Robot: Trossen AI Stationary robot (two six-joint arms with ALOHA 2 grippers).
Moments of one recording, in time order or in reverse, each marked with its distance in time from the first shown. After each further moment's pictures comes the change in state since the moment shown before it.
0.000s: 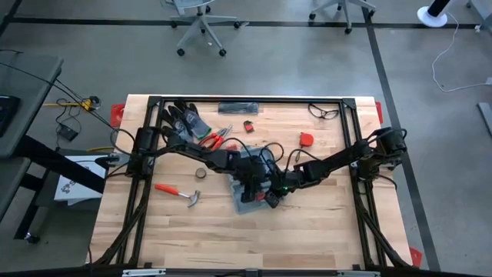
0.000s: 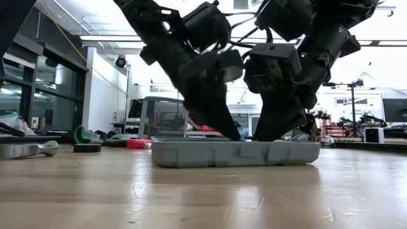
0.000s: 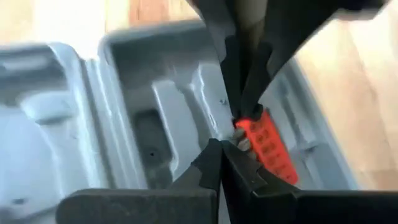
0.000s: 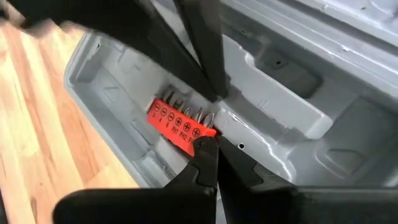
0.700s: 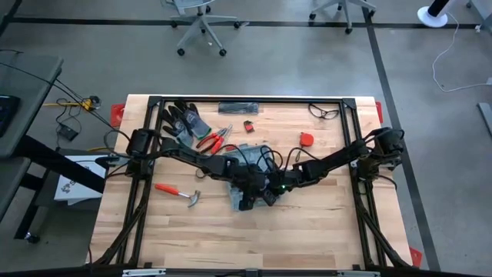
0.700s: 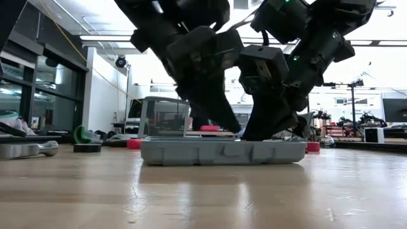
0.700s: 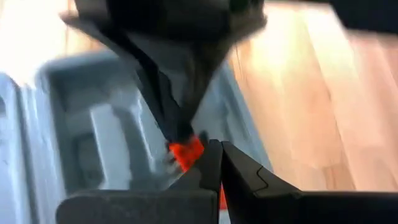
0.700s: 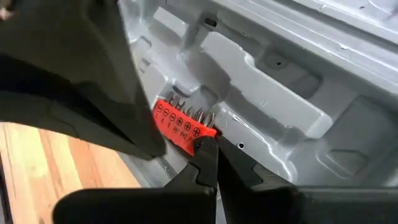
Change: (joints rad) left arm -0.094 -0.033 0.002 -0.033 -0.051 -0.049; right arm -0.018 -0.006 -0.003 0.084 0.017 0.025
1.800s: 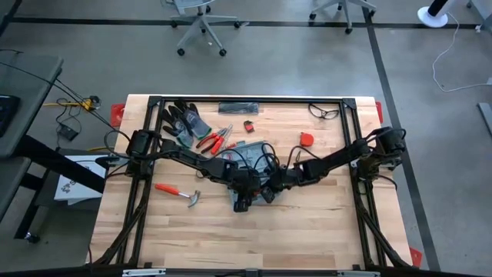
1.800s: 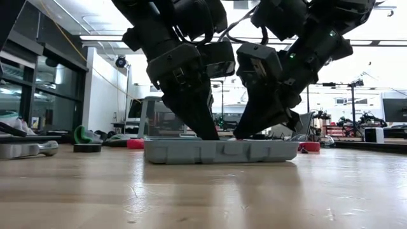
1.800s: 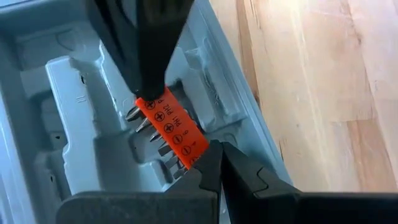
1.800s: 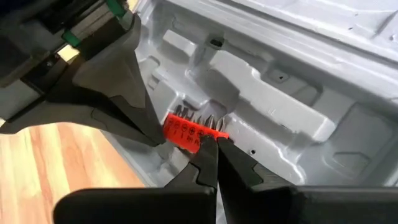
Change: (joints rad) left arm -0.012 0.003 -0.008 -0.111 -0.057 0.036; right arm -0.010 -0.024 0.000 0.043 0.064 -0.055
